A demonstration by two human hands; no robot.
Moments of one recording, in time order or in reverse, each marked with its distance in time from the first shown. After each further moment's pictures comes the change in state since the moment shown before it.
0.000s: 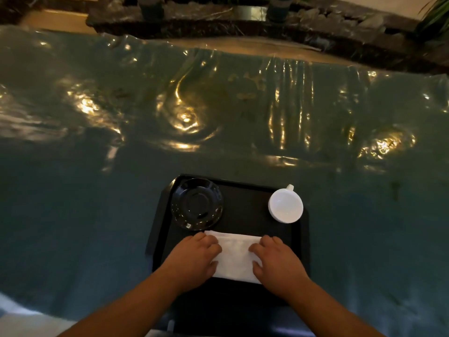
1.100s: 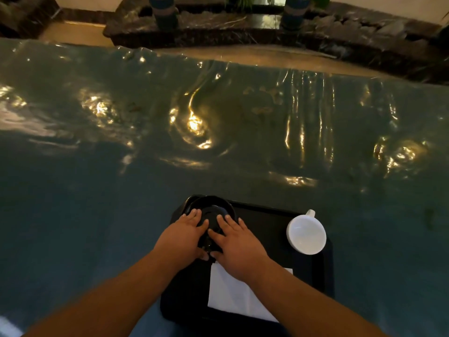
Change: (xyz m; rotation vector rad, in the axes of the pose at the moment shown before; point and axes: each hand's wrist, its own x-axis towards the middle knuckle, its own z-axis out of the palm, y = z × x) left_hand 0.053 -0.088 -0.050 -0.055 -0.177 -0.292; right_hand 0.133 -0.076 -0.035 -0.021 -0.050 -0.236
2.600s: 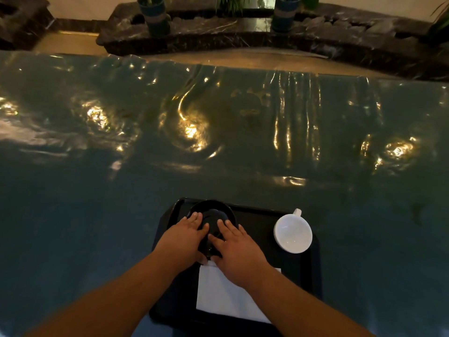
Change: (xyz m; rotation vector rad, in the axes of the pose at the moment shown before) left_hand 0.012 0.032 -0.006 0.104 -0.035 0.048; right_hand -0.023 0.021 0.000 0.047 -0.024 0.039
